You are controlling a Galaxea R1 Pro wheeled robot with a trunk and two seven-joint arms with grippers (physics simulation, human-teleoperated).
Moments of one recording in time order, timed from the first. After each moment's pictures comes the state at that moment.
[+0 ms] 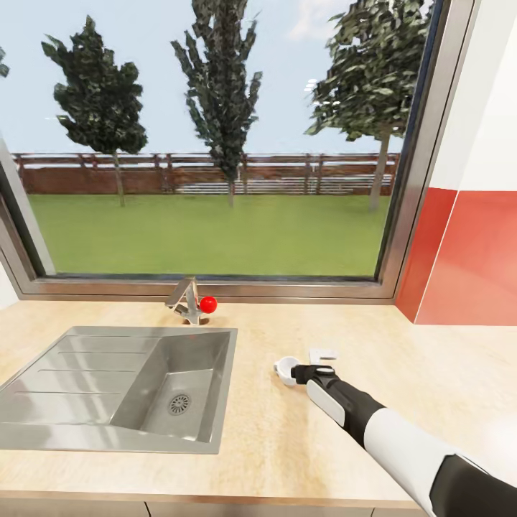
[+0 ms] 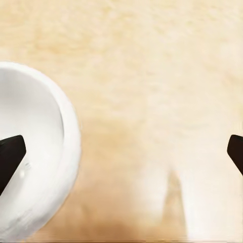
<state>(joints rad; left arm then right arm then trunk) 0.06 0.09 0.91 -0.10 -0.90 0.06 0.20 -0.84 -0.01 0.88 -0.53 -0.93 0.25 -0.46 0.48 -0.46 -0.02</state>
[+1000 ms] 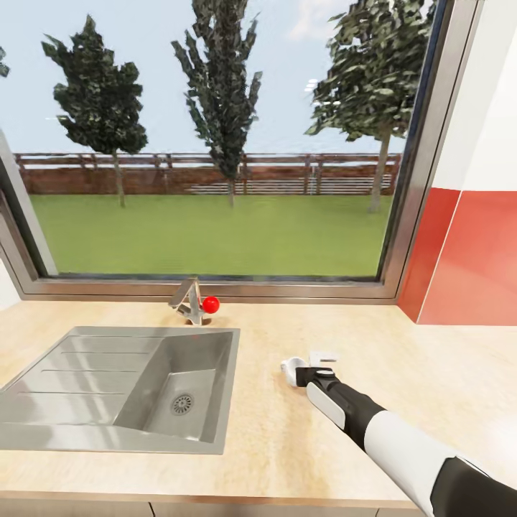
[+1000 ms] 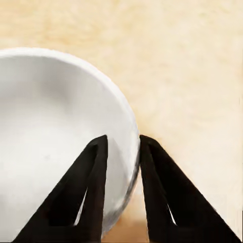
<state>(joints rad) 0.06 0.09 0.91 -0.10 -0.90 0.06 0.20 -0.83 -0.01 0.88 -0.53 -0.92 0.25 -0.46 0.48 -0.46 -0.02</state>
